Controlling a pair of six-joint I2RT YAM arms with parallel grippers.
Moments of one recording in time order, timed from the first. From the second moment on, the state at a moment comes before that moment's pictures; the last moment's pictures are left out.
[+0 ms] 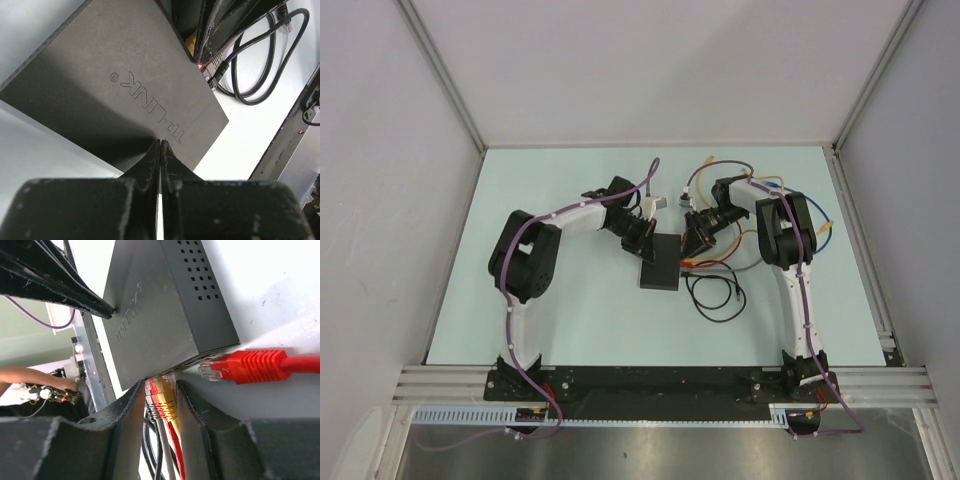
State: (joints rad) left arm -0.50 2.04 1.41 -0.55 0.68 0.01; right arm 0.27 2.45 1.81 -1.12 -1.10 -0.49
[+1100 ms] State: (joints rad) left arm -0.50 2.04 1.42 -0.55 0.67 0.01; right arm 0.27 2.52 1.96 -1.27 -1.02 -0.51
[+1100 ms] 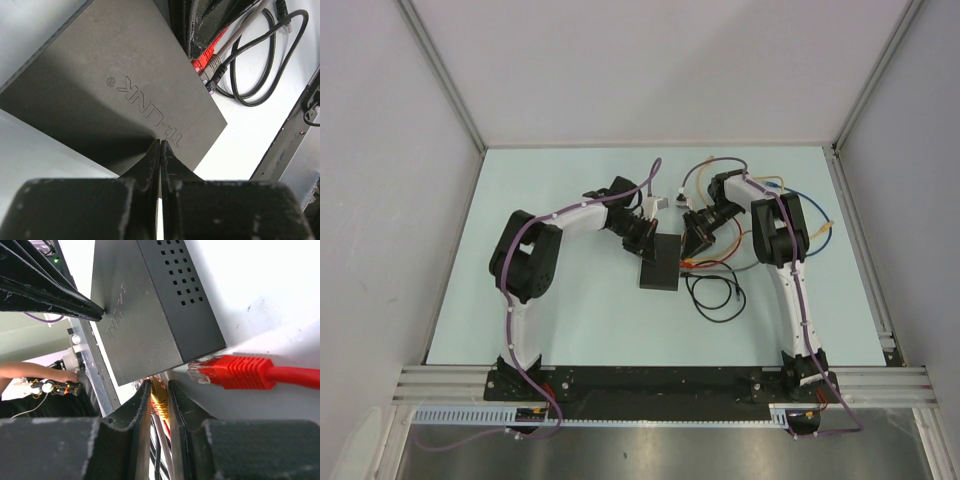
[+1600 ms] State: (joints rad) left arm -0.51 2.04 1.42 -0.55 0.67 0.01; right arm 0.21 2.54 1.90 -1.27 -1.10 -0.49
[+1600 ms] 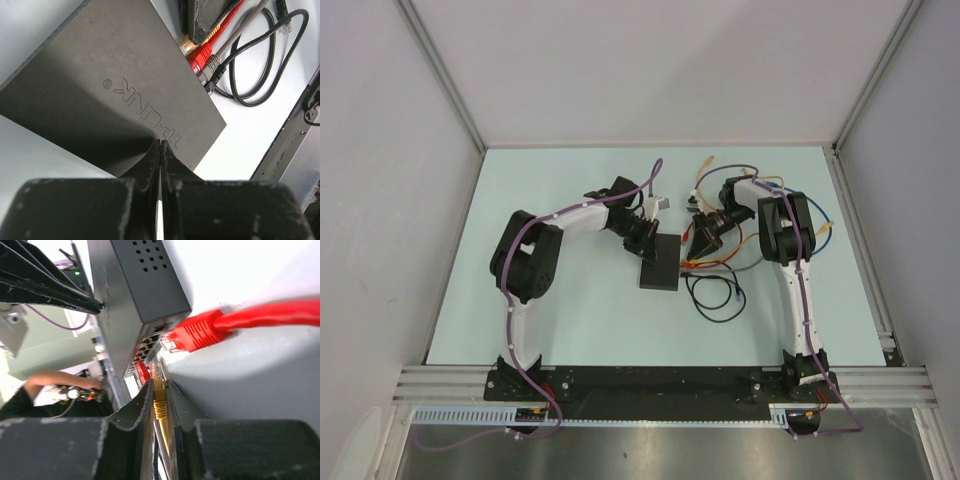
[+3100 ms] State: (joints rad) left arm -0.49 2.10 1.59 -0.60 0.66 0.12; right arm 0.06 2.06 2.49 -1.05 -0.42 -0.43
